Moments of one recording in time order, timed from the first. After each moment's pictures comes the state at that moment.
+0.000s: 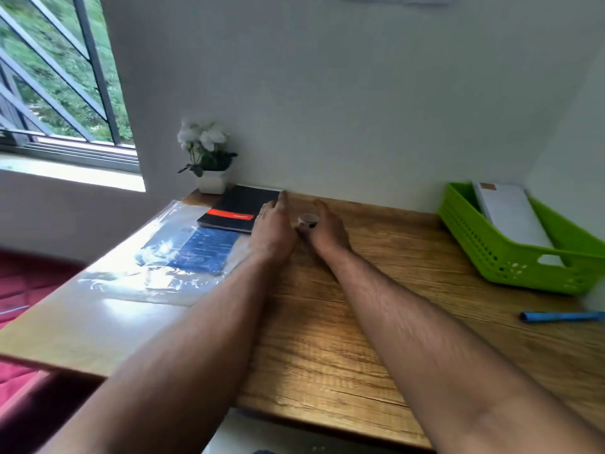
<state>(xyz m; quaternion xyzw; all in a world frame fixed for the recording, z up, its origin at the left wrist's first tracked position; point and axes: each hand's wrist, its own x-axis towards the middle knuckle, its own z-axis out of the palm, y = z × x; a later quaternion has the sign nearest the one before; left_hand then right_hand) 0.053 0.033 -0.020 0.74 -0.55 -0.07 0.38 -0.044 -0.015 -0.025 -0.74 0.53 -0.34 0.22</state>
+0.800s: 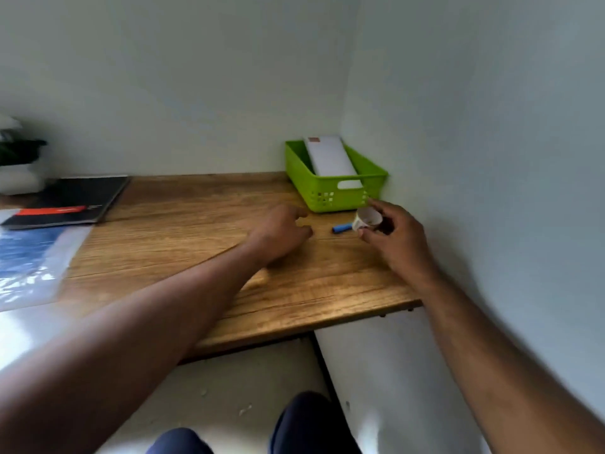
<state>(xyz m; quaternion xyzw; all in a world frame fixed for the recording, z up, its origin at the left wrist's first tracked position) -0.184 0.068 -0.015 0.56 -0.77 -0.15 0.26 -0.390 0.124 -0.021 -0.61 0.59 -0.50 0.14</state>
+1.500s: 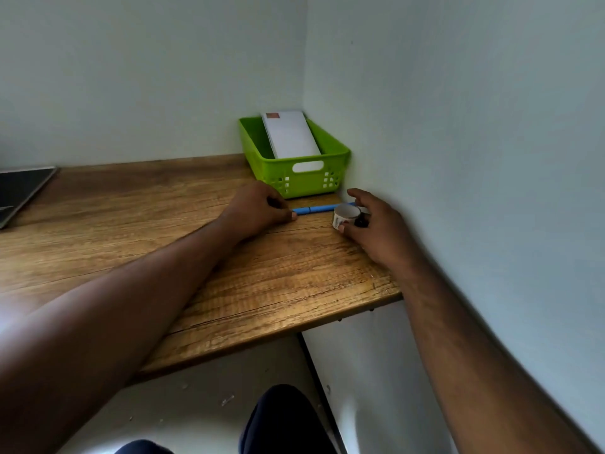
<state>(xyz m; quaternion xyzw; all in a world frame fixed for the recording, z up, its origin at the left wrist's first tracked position) -0.233 0.018 -0.020 0.52 -0.79 -0.19 0.27 -0.444 0.109 -0.027 -0.63 0.64 -0.41 0.15</state>
